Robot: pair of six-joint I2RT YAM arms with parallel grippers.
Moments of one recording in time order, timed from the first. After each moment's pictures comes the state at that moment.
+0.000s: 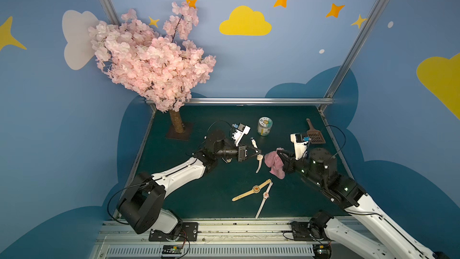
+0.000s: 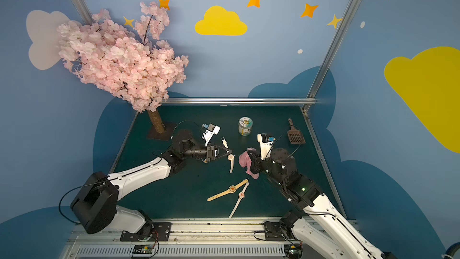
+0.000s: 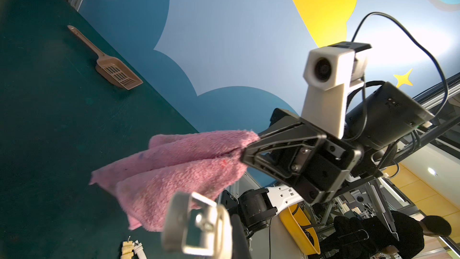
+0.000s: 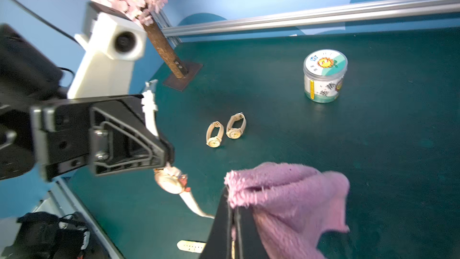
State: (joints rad) left arm -0.65 1.46 0.87 0.49 0.86 -0.72; right arm 0.71 0.70 0.80 -0.43 -0.03 0.37
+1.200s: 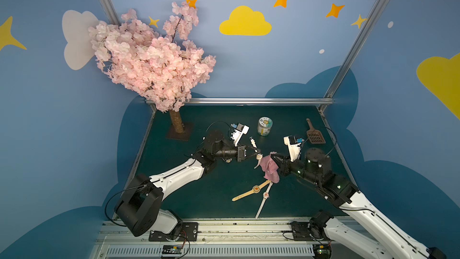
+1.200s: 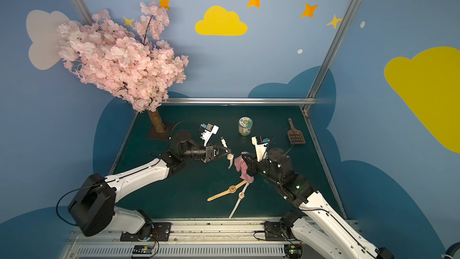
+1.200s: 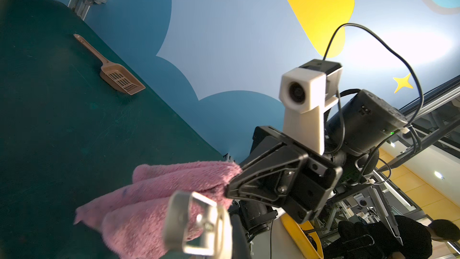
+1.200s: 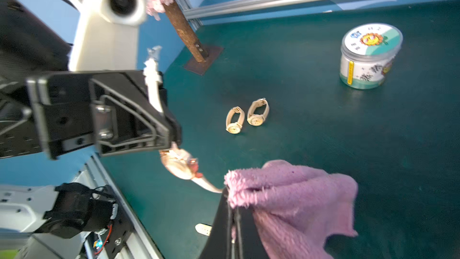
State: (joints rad) left arm -0.65 1.44 0.85 0.50 0.84 -0.73; right arm 0.69 0.74 0.74 -0.35 -0.19 0.40
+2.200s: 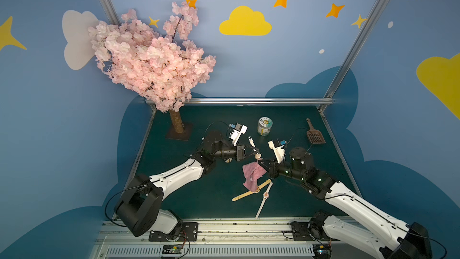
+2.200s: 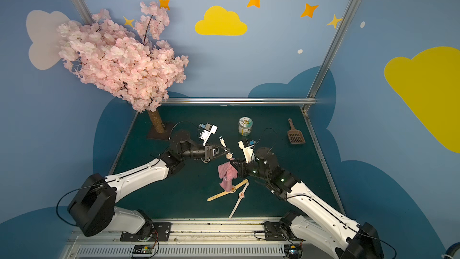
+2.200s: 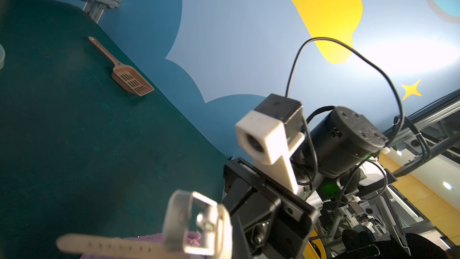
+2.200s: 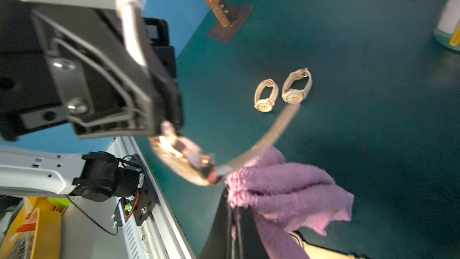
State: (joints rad) left arm -0.64 1.44 0.84 0.50 0.82 -0.73; right arm 0.71 0.92 0.64 -0.21 -0.30 0.45
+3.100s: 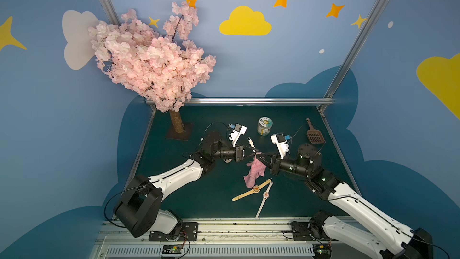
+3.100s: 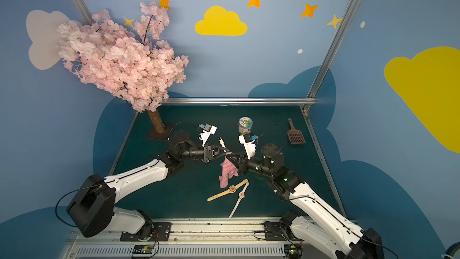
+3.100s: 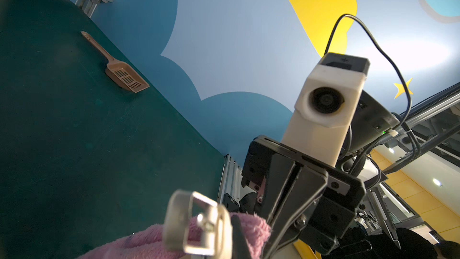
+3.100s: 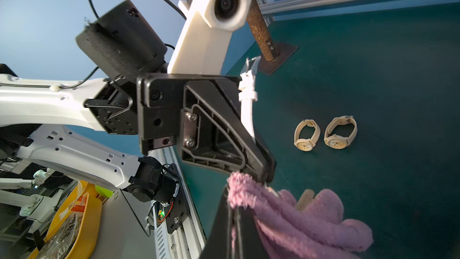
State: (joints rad) left arm -0.63 1.43 0.82 0.51 0.84 -0.75; right arm 0.68 0.92 0.69 -0.04 -0.47 0.46
